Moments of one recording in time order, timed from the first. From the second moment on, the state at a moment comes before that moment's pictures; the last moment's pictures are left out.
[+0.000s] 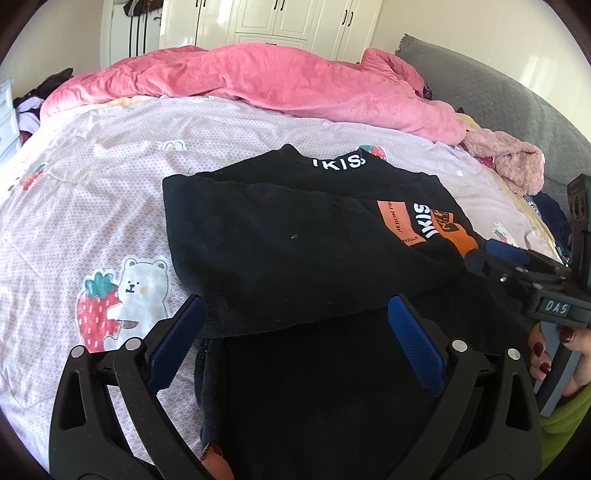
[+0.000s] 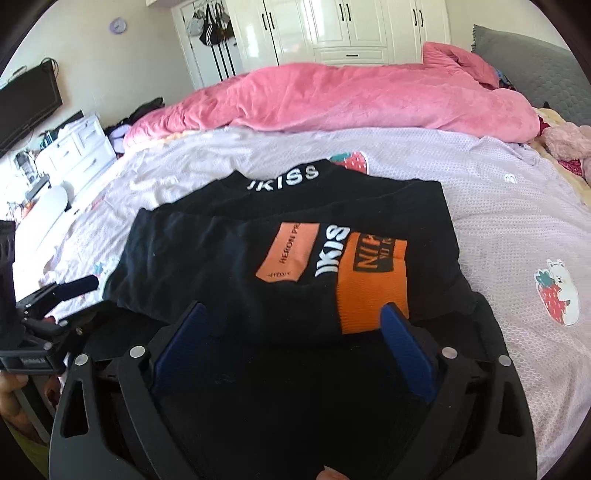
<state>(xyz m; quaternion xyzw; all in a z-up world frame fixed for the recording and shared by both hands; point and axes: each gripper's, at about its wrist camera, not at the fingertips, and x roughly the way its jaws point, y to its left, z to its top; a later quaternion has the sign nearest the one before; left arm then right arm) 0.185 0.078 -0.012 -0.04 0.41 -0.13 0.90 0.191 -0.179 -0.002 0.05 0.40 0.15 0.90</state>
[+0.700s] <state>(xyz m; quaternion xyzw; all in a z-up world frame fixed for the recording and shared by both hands) 0.142 0.108 0.032 -0.03 0.35 -0.07 0.93 0.153 -0.221 0.032 0.08 0.36 0.14 0.92</state>
